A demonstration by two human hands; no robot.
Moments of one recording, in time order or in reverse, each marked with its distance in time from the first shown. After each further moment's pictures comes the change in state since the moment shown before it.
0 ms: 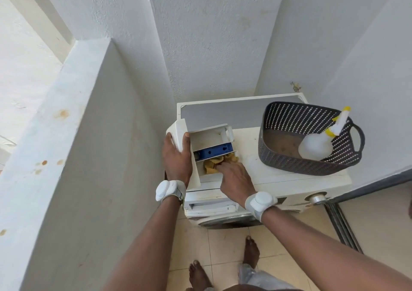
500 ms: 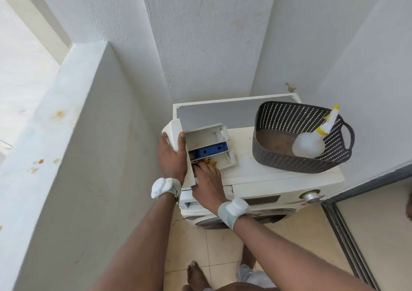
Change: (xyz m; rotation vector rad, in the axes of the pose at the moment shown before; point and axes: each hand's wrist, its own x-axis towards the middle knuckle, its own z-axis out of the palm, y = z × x) left_hand -0.002 -0.001 0.003 0.029 0.001 0.033; right_hand -0.006 -0.065 0.024 0.150 0.021 0.035
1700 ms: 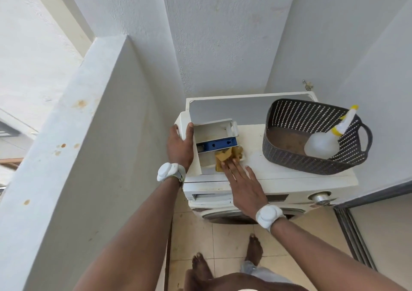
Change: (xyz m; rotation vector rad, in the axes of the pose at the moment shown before) left_hand 0.014 -0.002 -0.002 -0.020 -0.048 -0.104; right_hand -0.046 0.101 -0.021 -0.478 -0.092 -0.213
